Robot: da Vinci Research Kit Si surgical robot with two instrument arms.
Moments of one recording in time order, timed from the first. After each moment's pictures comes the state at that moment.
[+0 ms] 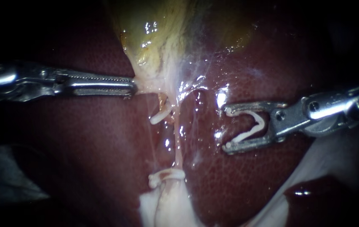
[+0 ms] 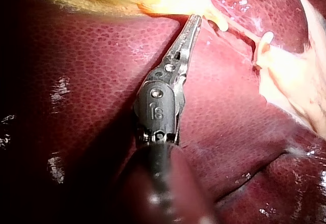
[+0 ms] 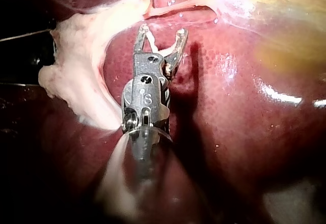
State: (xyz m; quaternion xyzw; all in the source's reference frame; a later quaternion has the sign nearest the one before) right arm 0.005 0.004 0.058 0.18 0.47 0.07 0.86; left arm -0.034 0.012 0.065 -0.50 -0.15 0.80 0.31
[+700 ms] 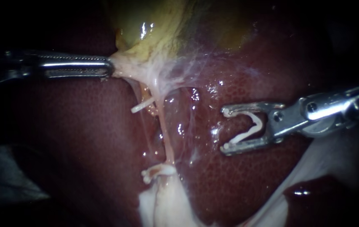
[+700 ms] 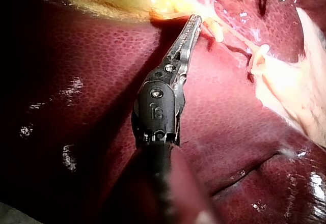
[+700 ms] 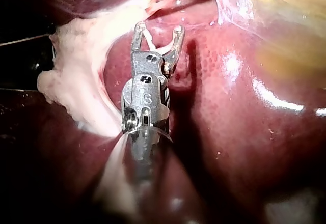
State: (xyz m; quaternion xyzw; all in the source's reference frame) right arm 0.008 0.003 0.059 0.22 0.48 0.05 0.85; left arm -0.030 0.014 0.058 -0.51 -0.15 0.78 0.32
